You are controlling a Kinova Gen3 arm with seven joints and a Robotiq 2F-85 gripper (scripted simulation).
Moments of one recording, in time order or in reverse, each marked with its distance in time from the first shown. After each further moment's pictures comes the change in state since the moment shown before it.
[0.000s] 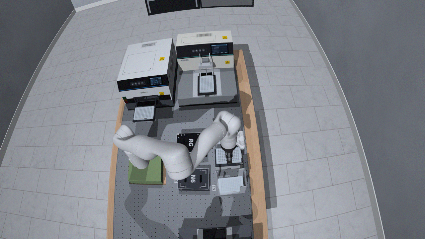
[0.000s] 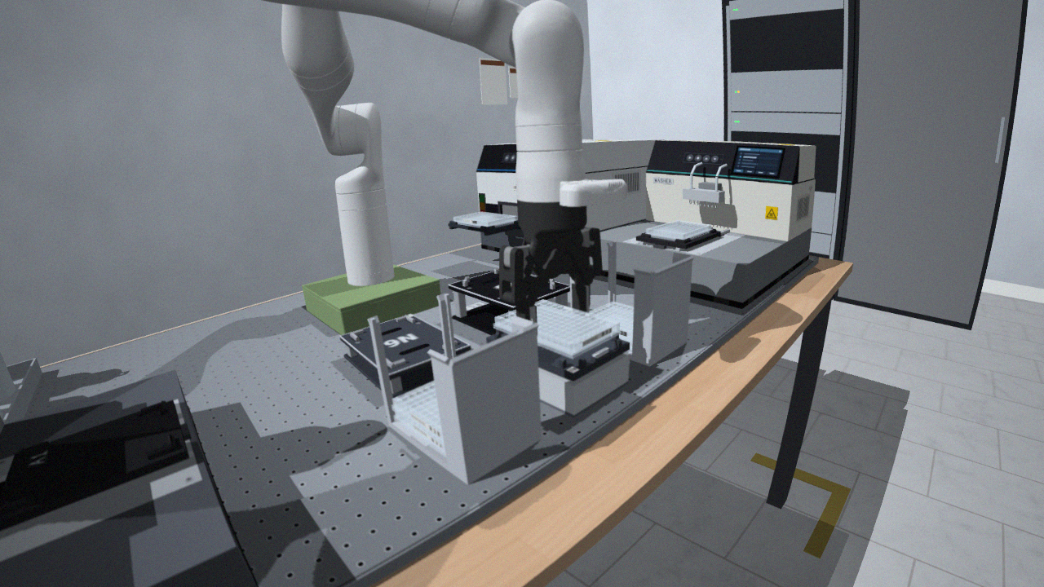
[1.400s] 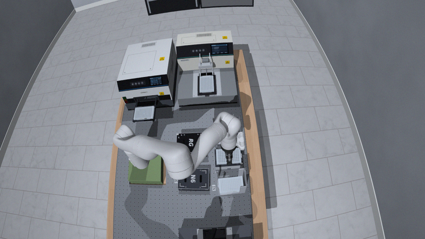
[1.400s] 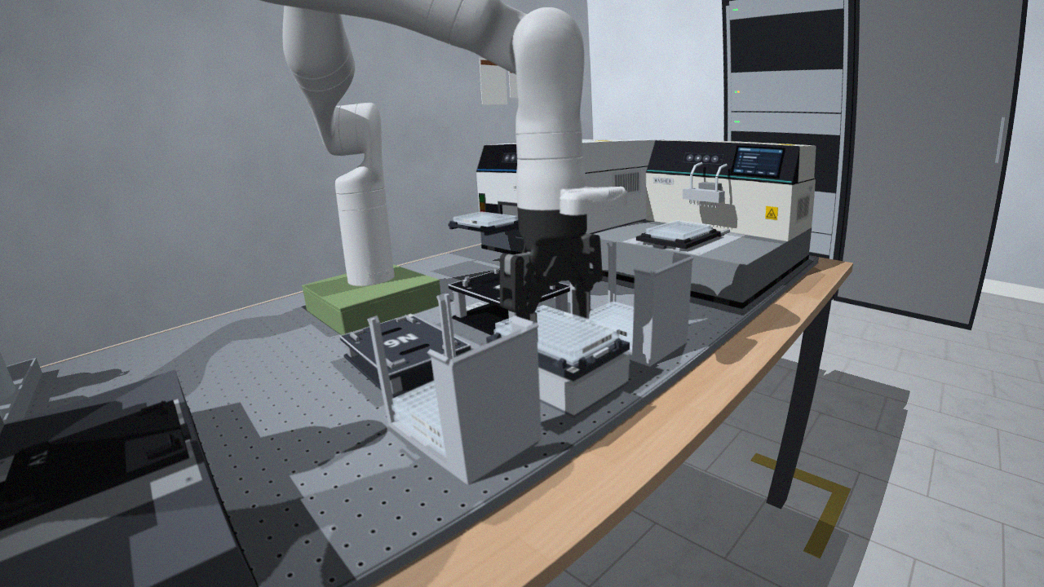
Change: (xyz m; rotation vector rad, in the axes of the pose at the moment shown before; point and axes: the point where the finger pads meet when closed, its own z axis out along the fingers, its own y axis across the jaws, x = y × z) arm 0.000 0.000 0.008 0.001 0.000 0.001
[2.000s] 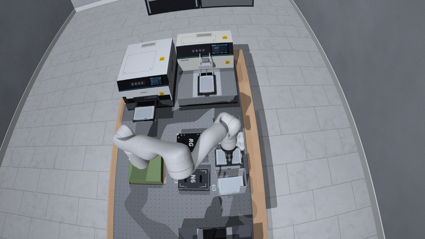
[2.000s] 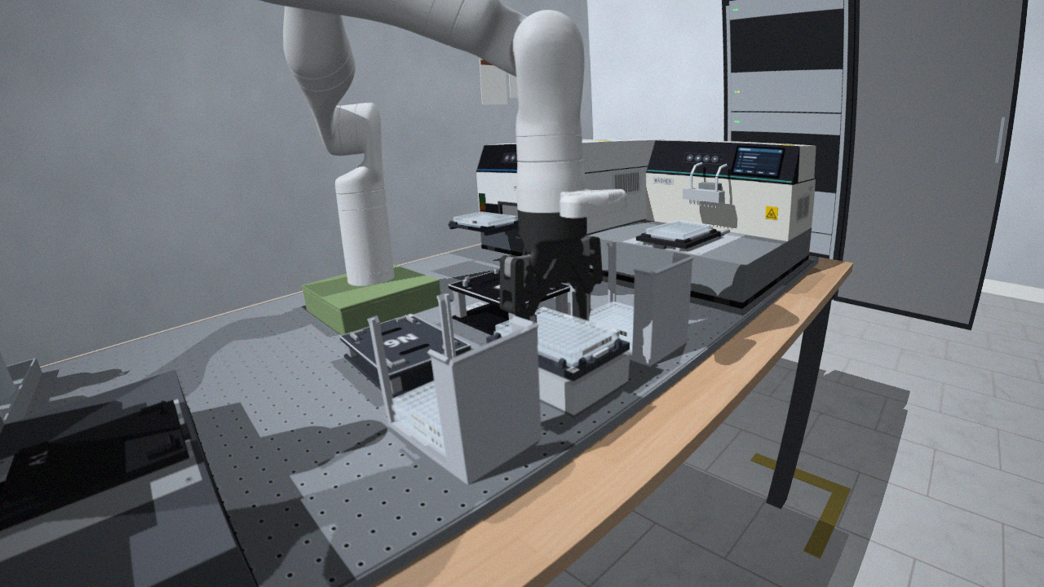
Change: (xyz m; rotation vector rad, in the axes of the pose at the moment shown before) arm 0.000 0.000 0.003 0.000 0.000 0.000
